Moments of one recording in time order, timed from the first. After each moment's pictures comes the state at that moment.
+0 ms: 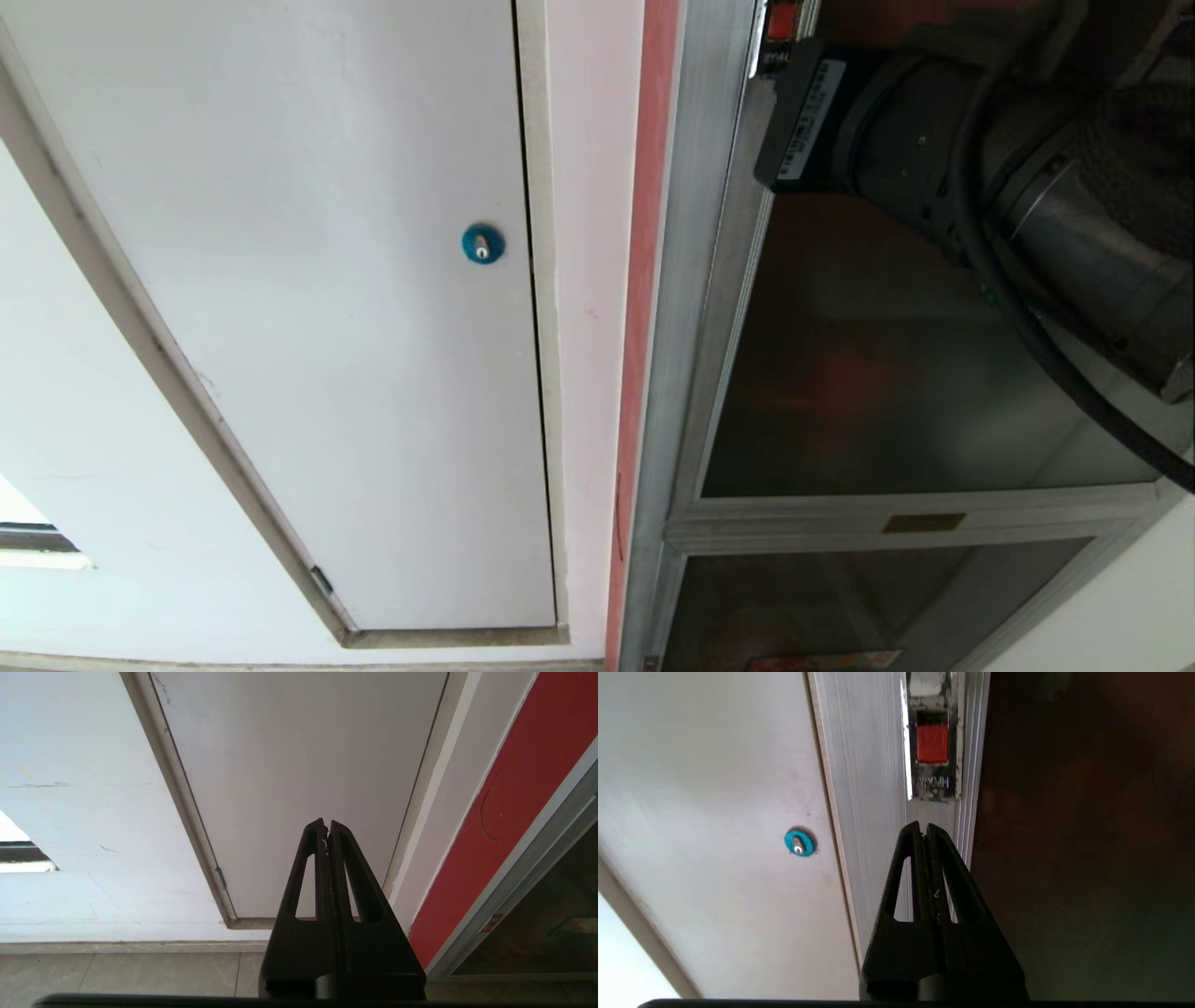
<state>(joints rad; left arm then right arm) 0.01 0.00 0.00 0.00 -0.02 0.00 0.91 1.56 -1.27 -0.63 -0.68 -0.17</state>
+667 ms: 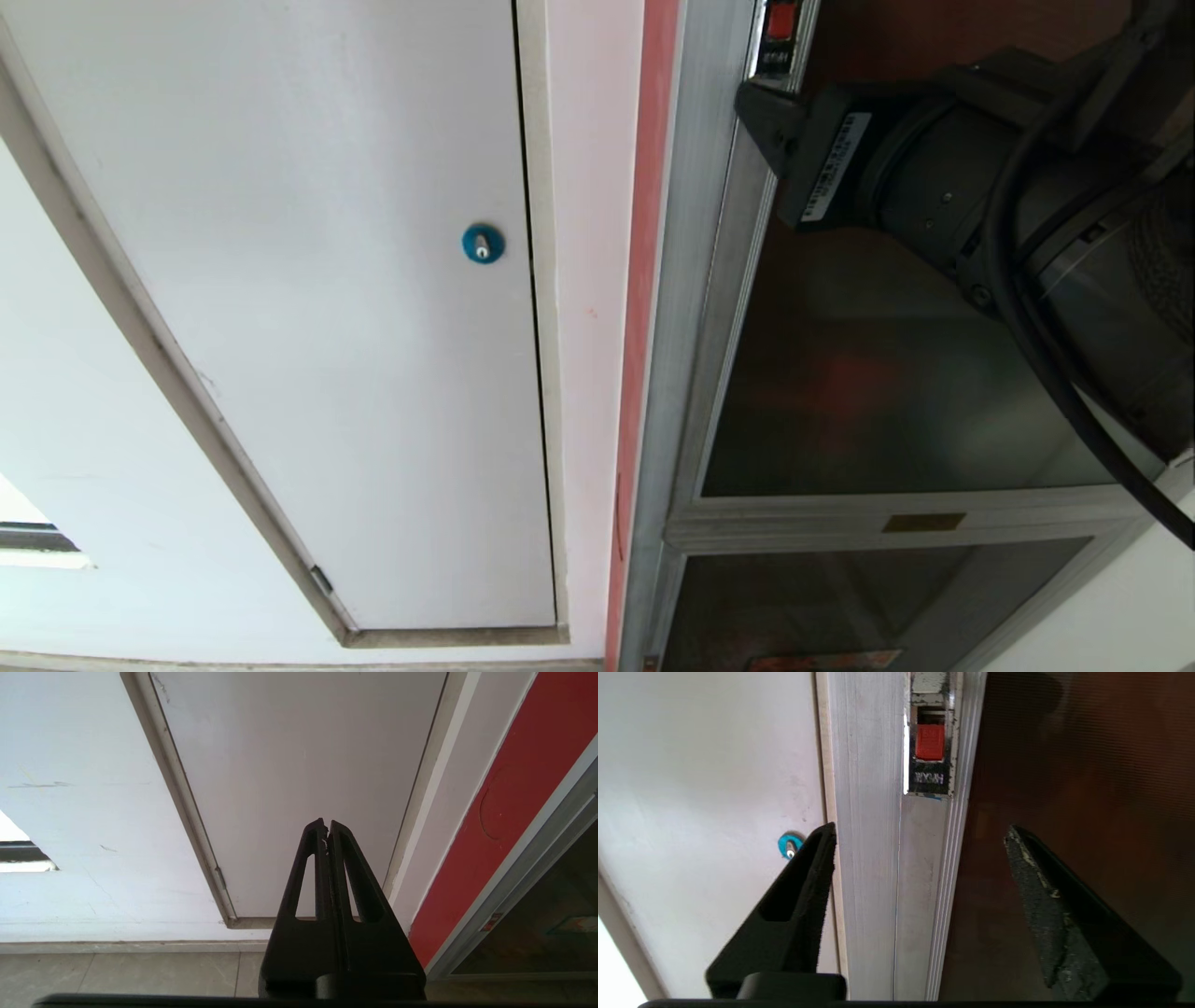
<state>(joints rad) 0.01 0.00 0.00 0.00 -0.02 0.00 0.90 1.53 -1.12 -0.83 -0.62 -0.29</state>
